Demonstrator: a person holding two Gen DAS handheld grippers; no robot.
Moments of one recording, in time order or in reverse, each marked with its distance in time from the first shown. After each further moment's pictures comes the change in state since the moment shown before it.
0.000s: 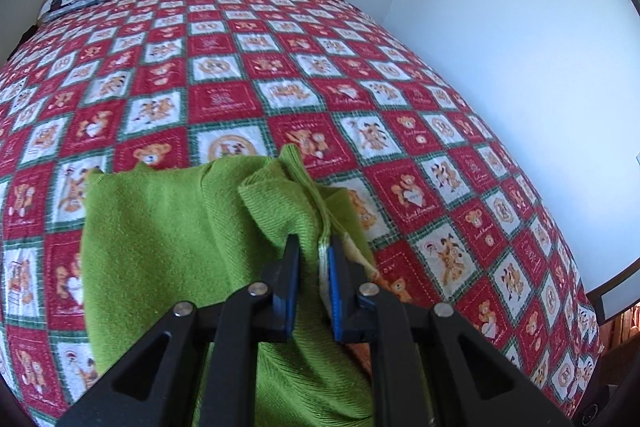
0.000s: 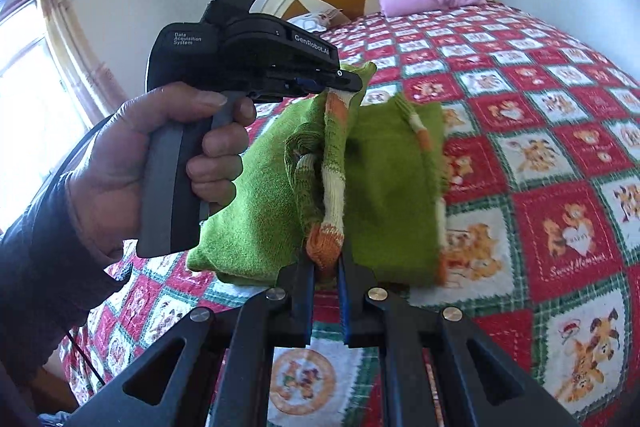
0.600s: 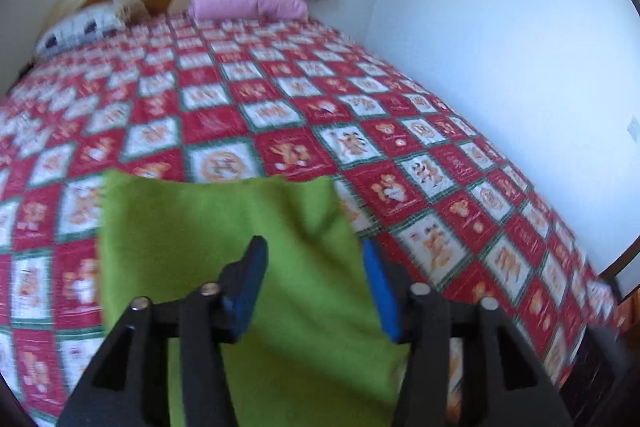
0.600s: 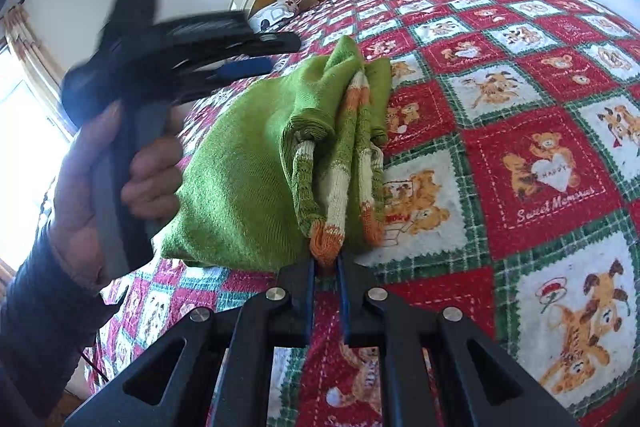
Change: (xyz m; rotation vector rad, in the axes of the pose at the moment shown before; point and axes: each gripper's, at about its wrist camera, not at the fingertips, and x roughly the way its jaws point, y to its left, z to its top) left arm -0.040 -0.011 -0.038 0.117 -0.135 0.030; right arm 0.002 -0.052 -0.018 0.143 0.060 0.023
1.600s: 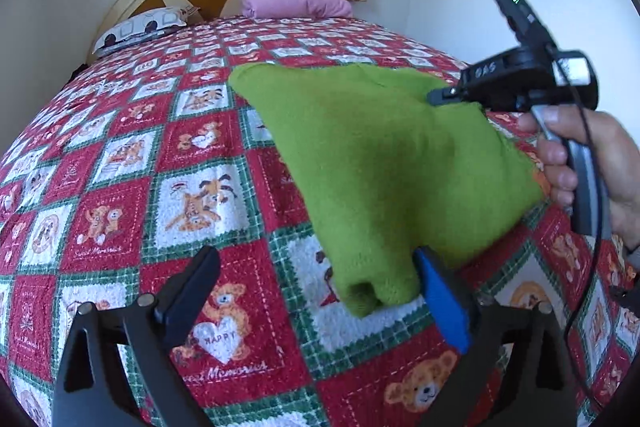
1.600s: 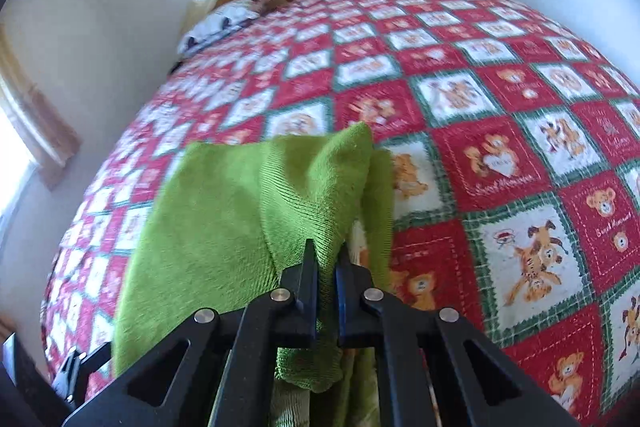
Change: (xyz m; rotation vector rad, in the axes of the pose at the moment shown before) left arm -0.050 0.055 -0.139 0.008 -0.033 0.168; right arm 0.092 0.009 0.127 -0.028 0.033 -0.217
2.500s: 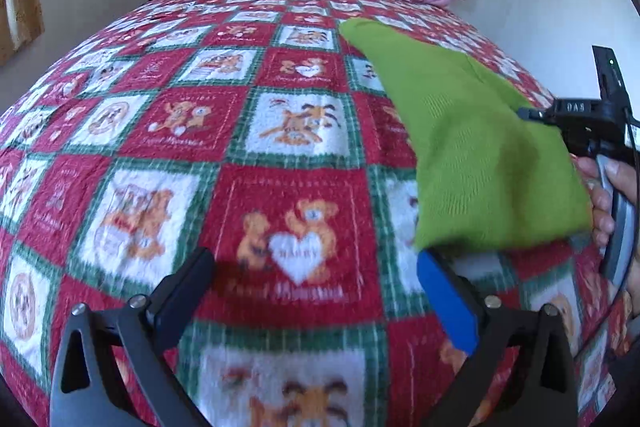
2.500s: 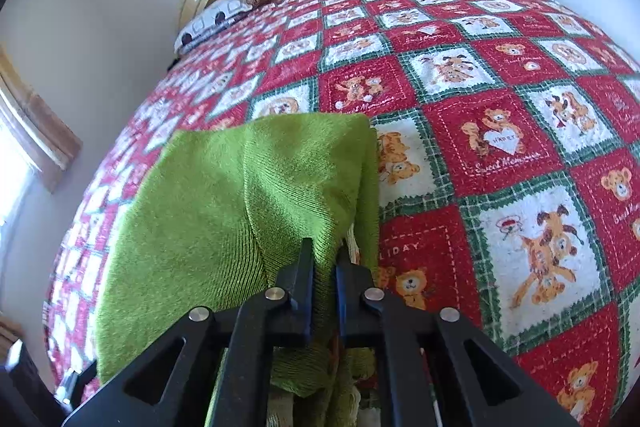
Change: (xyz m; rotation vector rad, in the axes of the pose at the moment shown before) left arm -0.020 0.033 -0.040 -0.301 0.107 0.160; right arm 0.009 -0.016 -0.010 0.035 0.005 0.043
